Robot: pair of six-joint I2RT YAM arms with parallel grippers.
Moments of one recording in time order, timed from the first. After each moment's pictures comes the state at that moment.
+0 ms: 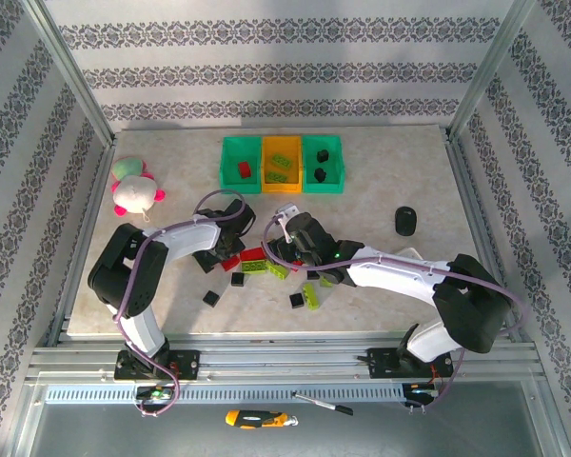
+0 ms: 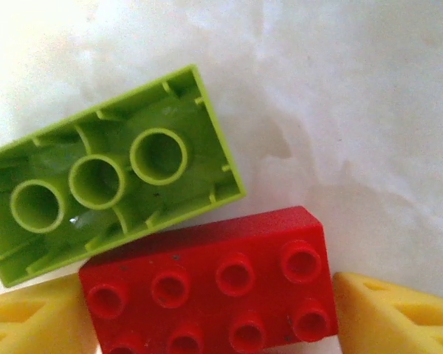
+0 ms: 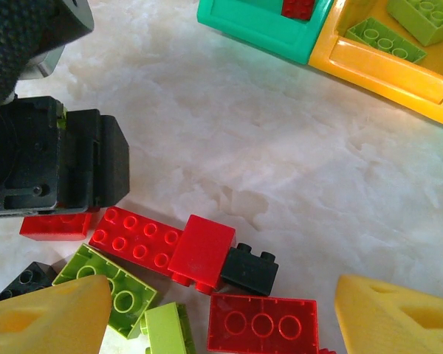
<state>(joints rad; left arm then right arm) -0.50 1.75 1.02 -0.71 -0.27 -1.21 0.88 1.49 0.85 -0.02 0.17 0.24</state>
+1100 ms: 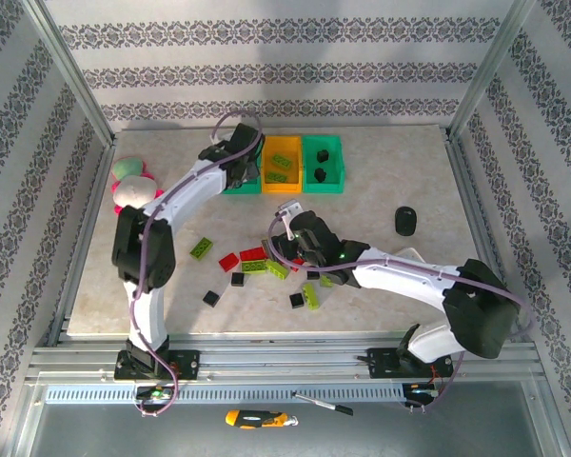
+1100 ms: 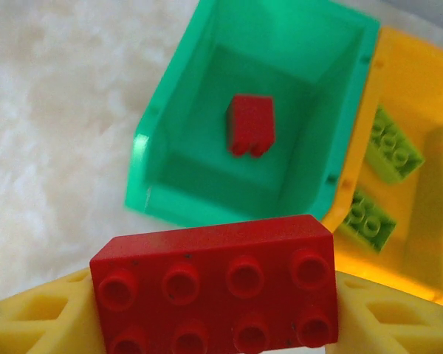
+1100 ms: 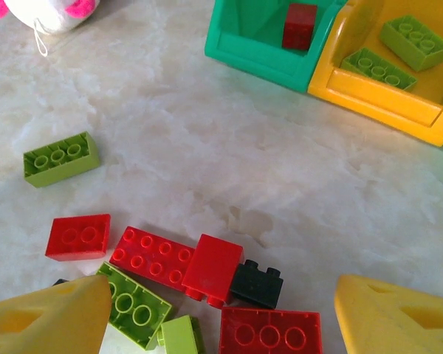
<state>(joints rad) -0.41 2.02 1.79 -0.75 -0.37 -0.74 0.88 1.43 0.84 0.00 0.17 0.26</state>
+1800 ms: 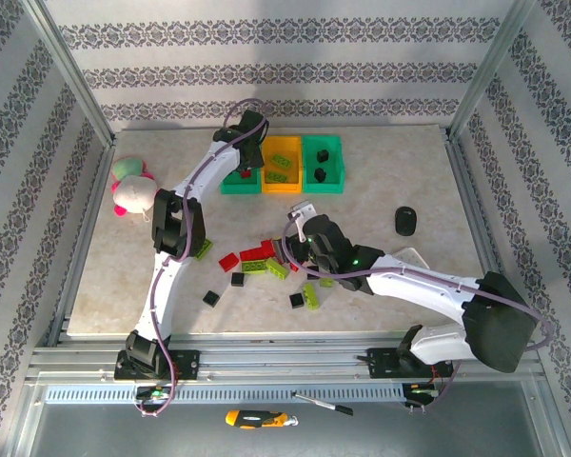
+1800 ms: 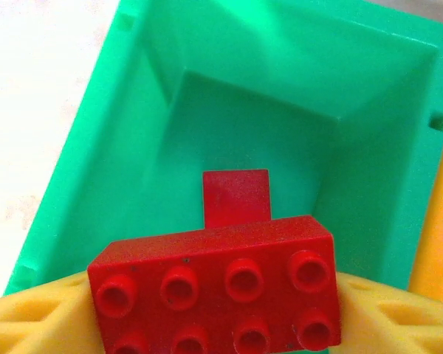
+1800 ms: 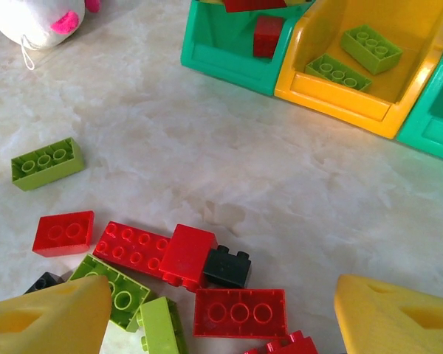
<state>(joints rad) -0.34 2.45 2.35 -0.98 -0.31 -0.65 0.86 1.32 0.76 0.00 0.19 0.27</state>
